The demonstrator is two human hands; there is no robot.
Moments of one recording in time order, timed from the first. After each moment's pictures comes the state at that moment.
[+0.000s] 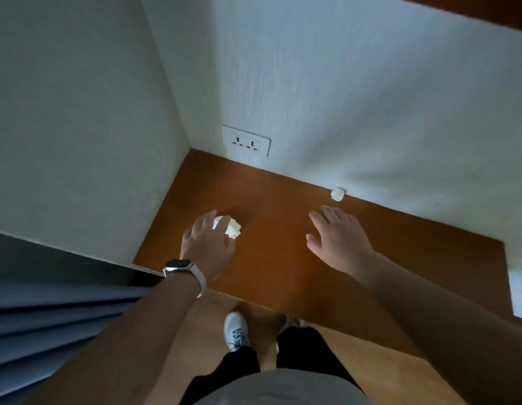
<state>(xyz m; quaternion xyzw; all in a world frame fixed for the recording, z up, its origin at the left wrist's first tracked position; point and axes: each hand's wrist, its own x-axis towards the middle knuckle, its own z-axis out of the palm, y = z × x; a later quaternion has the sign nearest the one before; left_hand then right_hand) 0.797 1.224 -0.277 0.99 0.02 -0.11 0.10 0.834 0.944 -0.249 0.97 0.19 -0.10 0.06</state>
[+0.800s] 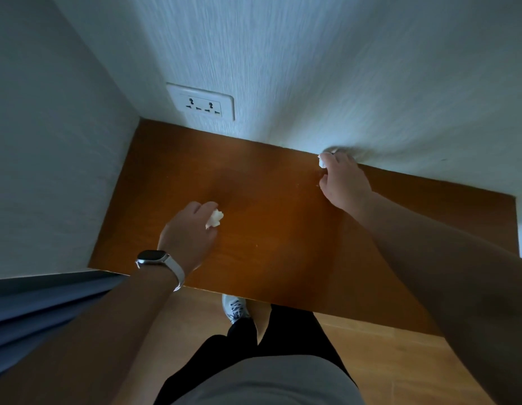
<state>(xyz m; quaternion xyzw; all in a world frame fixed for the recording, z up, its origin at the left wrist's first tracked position) 0.823 1.203 -0.316 0.98 -0.04 -0.09 0.19 0.920 0.877 -0.333 0.99 0.04 -0.08 -0.07</state>
